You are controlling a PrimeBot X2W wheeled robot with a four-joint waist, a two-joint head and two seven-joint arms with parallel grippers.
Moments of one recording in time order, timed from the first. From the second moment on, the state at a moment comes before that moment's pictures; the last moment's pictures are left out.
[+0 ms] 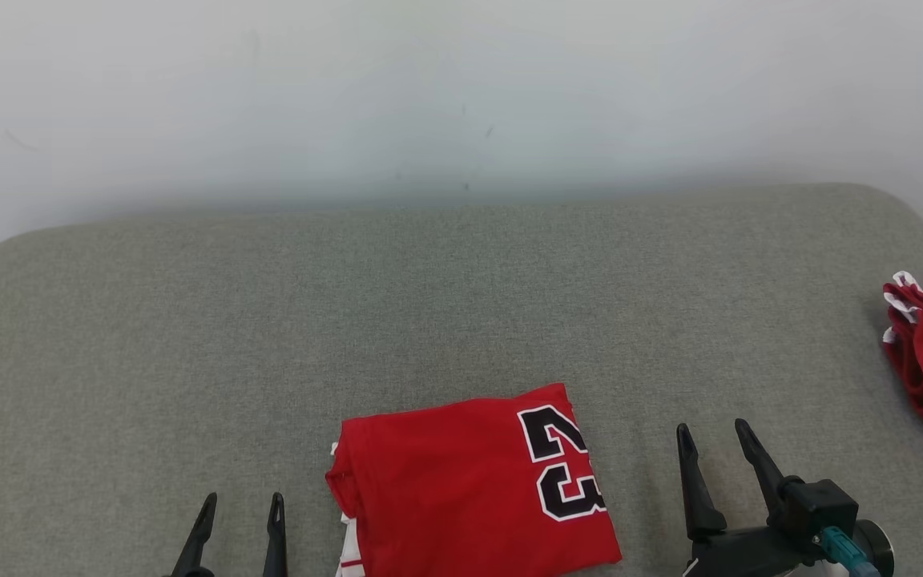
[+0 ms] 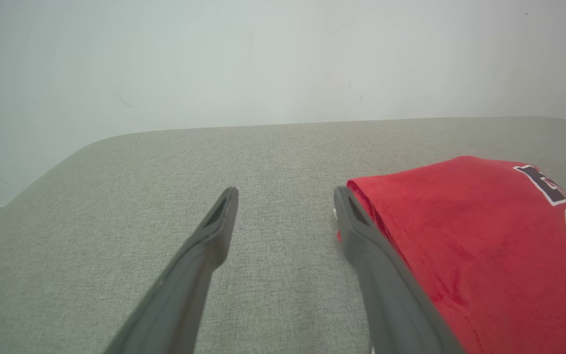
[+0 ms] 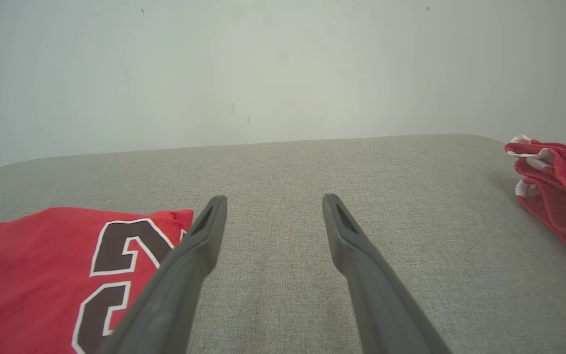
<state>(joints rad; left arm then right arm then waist) 0.05 0.05 -0.05 0.22 -0.07 -0.05 -0.26 -0.09 -0.05 -0.03 0.36 0.06 0.13 -0.26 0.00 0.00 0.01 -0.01</state>
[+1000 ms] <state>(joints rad) 0.08 0.05 -0.09 0.20 -0.06 -0.05 -0.26 -0.11 -0.05 0.10 0.47 0.20 0.13 -0.26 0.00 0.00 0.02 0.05</state>
